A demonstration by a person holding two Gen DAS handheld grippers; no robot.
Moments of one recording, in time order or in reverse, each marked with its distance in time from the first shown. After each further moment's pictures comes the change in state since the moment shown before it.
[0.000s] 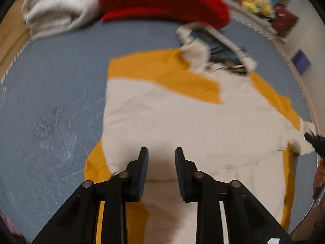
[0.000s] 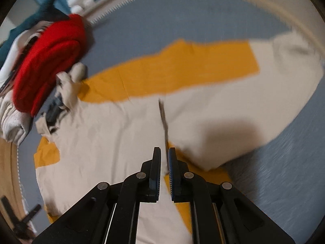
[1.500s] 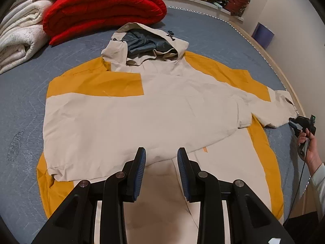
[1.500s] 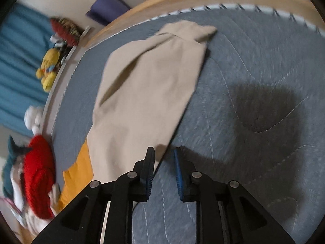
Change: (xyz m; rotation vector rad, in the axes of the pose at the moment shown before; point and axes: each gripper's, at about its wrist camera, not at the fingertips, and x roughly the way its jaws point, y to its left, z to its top) left arm 0.017 -0.104 -0.014 0.185 -0.006 -0.142; right arm 0.033 -0.383 0.035 0.707 -0.224 0.098
